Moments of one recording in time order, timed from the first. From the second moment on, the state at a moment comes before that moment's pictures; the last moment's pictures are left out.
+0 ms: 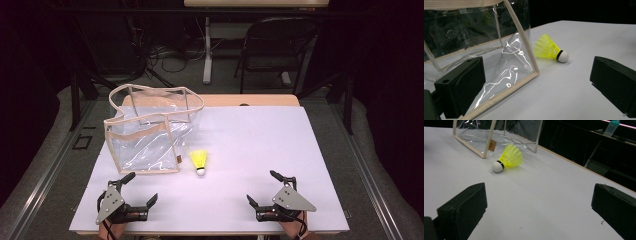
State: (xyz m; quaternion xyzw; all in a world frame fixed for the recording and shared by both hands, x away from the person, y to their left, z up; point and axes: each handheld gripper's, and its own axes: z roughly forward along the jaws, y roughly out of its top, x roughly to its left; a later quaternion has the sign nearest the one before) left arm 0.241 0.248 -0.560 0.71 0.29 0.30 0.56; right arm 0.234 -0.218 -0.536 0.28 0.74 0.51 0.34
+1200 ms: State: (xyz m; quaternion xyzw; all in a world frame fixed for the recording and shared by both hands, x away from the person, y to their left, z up) left arm 0.241 0.248 -0.560 0.71 0.29 0.30 0.56; right arm 0.256 -0.175 -0.539 0.29 0.77 0.48 0.29
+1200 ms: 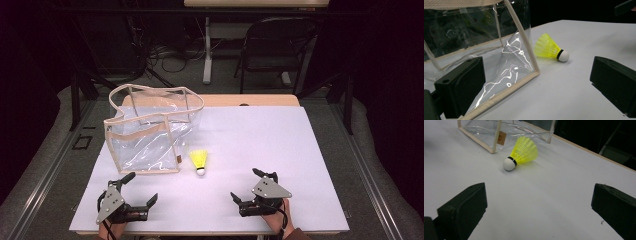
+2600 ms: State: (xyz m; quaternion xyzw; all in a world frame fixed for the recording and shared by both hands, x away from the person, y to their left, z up) left arm 0.241 0.248 -0.560 0.71 0.29 0.30 0.56; right arm 0.279 -0.139 -0.540 0.34 0.78 0.45 0.25
